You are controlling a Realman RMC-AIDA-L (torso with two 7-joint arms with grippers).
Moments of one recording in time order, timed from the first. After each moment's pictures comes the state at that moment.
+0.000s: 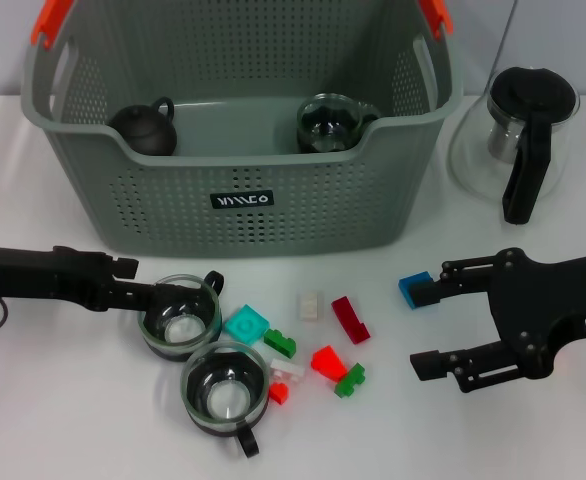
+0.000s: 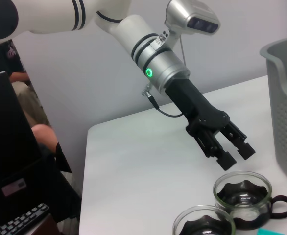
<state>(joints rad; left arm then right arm) -0.51 -2.10 0.58 0.94 2.39 1.59 -1.87 0.47 2.09 -0.97 -1.10 -1.99 -1.85 1.66</state>
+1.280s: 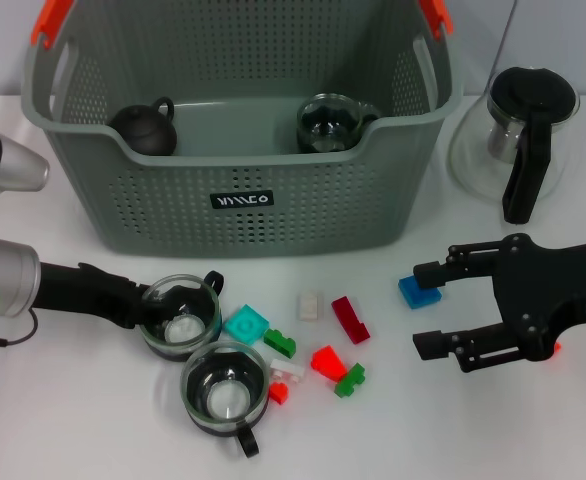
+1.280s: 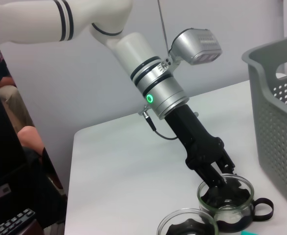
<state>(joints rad) -0.51 -2.15 0.77 0.93 2.49 1.37 -1.95 0.48 2.09 -0.95 -1.10 -1.99 -1.83 1.66</state>
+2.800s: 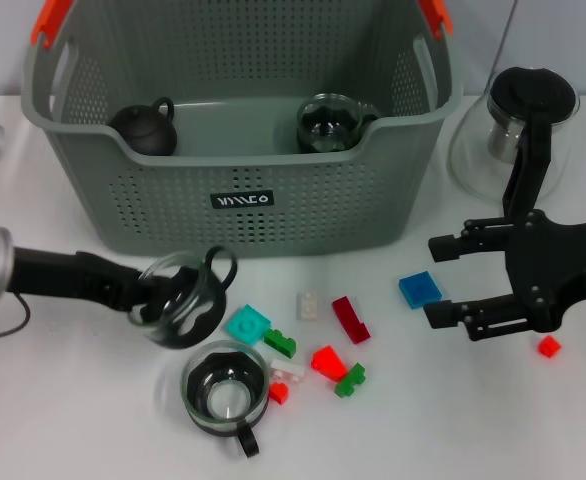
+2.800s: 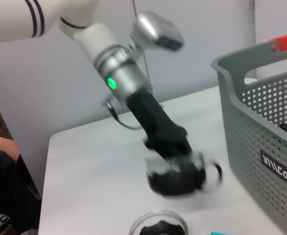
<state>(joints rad) -0.51 -2.13 0.68 0.99 2.41 1.57 -2.00 0.49 2.07 -0.92 -1.09 -1.99 -1.79 1.67</state>
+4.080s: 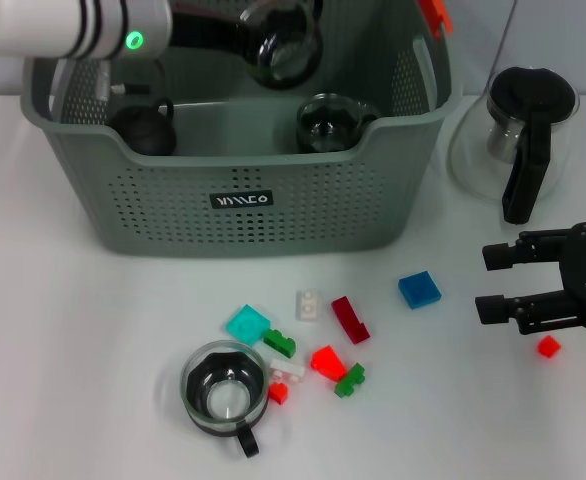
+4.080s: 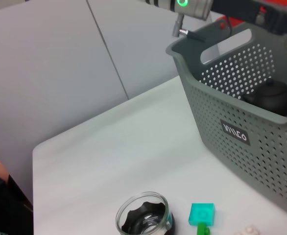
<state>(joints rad) -0.92 -2.07 0.94 0.72 2.27 0.83 -2.18 0.48 2.00 -0.84 -0.99 -2.02 -1.81 1.74</state>
